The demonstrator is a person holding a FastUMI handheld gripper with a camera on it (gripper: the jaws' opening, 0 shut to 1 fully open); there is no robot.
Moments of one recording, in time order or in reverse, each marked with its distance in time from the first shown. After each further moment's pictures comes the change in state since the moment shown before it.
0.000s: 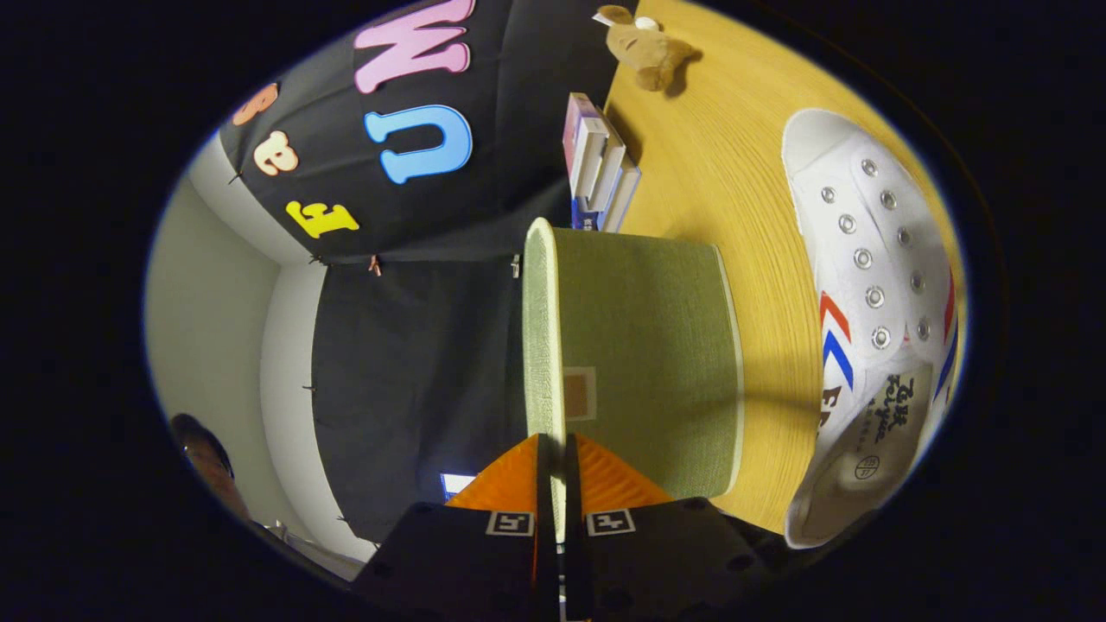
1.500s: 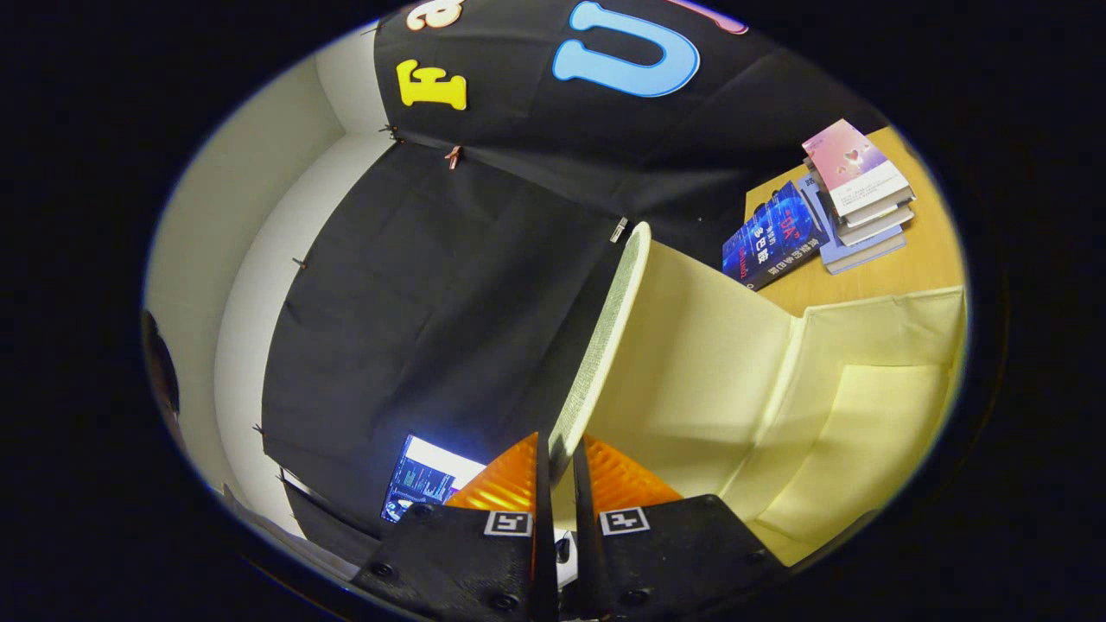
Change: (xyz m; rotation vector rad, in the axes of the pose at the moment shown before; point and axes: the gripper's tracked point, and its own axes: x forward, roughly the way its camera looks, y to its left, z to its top) arm 0.216 0.194 -0.071 -0.452 0.124 0.024
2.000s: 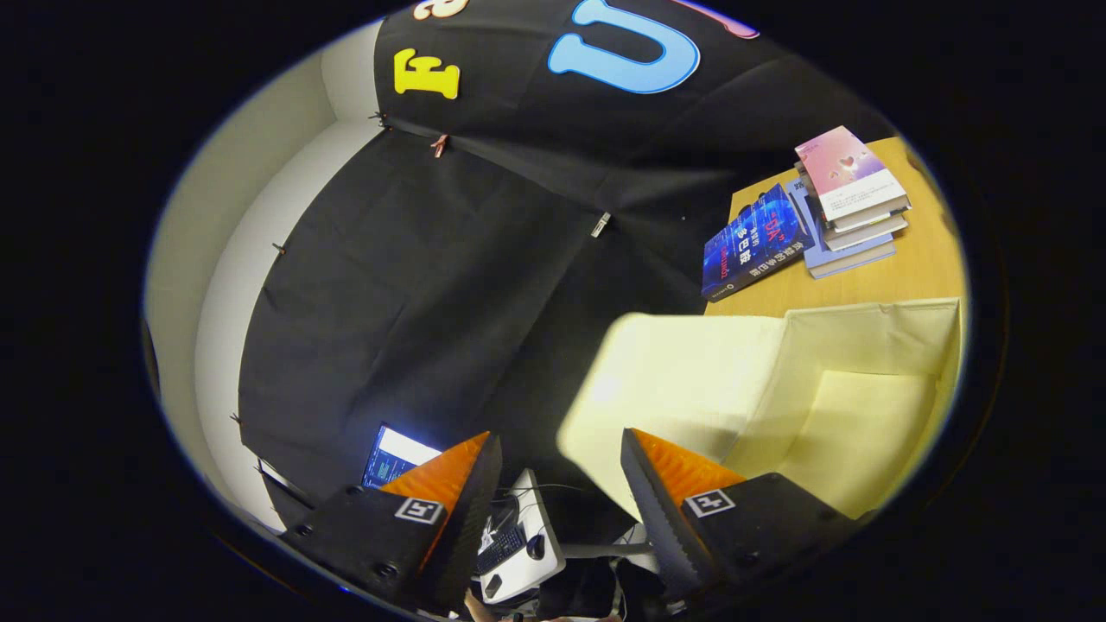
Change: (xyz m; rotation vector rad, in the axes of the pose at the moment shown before) arm -0.007 -0.024 -0.005 -0.035 0.026 -0.078
